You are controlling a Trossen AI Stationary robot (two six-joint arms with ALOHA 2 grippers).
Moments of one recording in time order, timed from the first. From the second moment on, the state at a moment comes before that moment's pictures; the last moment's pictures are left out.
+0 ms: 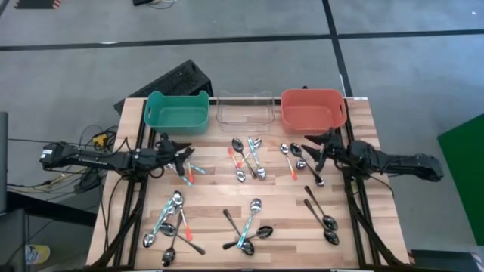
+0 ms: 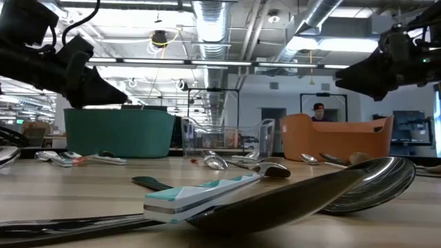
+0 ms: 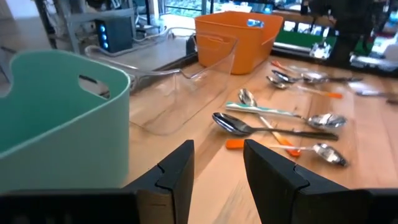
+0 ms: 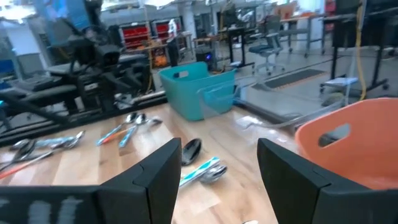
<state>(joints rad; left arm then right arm) -0.03 0.44 0.01 0.17 -0.54 -0.23 -0.12 0.09 0.01 0.09 0.33 0.15</state>
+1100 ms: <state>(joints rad) 0.01 0.61 0.46 -0.25 -0.56 -0.13 -0.18 0.60 0.63 -0.72 0.32 0.47</state>
